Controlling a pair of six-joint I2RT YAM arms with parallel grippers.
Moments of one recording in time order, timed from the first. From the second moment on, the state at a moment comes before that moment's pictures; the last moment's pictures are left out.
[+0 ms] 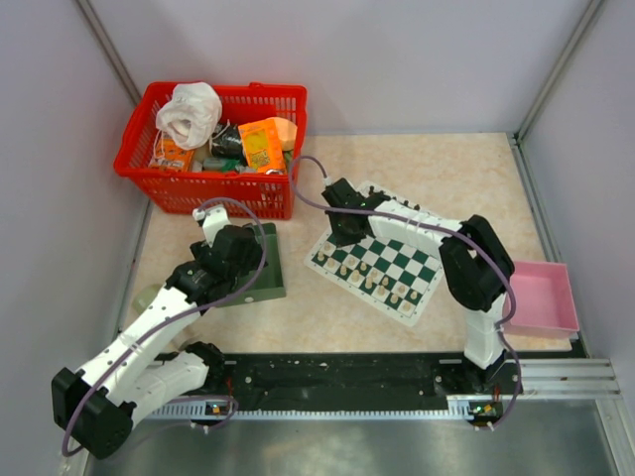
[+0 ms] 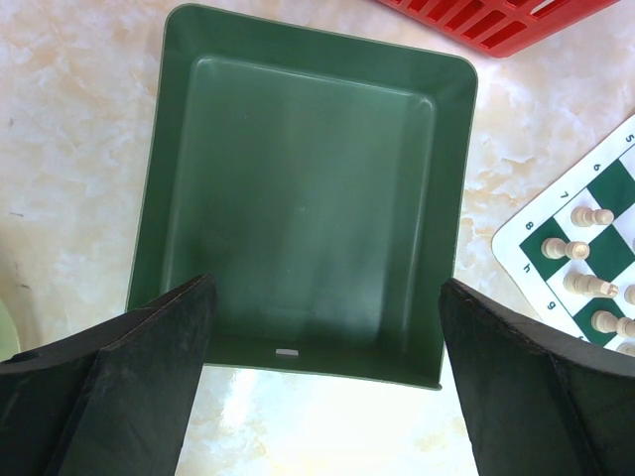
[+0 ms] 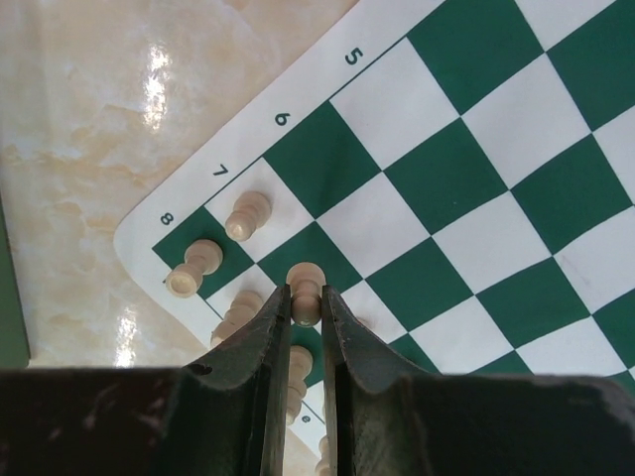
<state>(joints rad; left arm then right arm) -0.54 0.91 0.76 -0.65 -0.53 -0.71 0.76 1.94 1.46 -0.56 0.13 0.43</state>
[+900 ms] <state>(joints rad) -0.54 0.91 0.76 -0.65 -0.52 -0.71 0.77 2.01 1.46 -0.55 0.13 0.44</state>
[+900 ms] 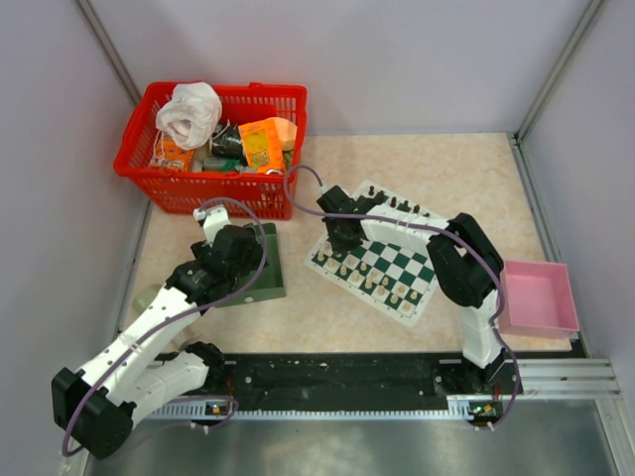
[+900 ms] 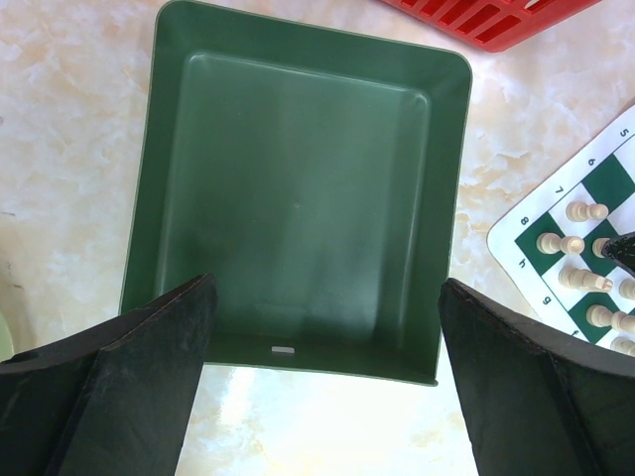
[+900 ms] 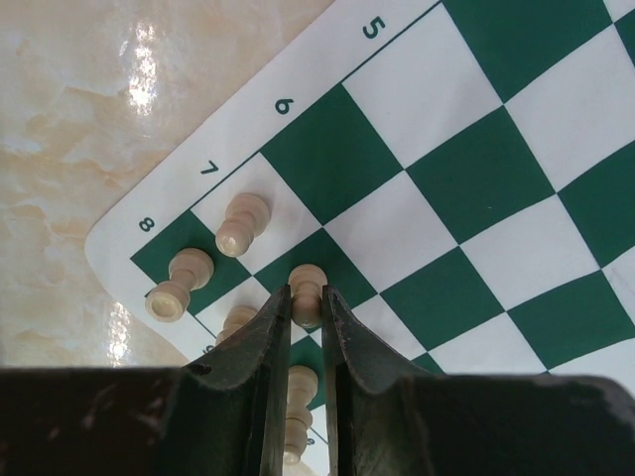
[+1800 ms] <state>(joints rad) -0.54 0.91 0.76 -0.65 -0.51 -0.71 0.78 2.02 1.48 -0.57 0.16 0.45</state>
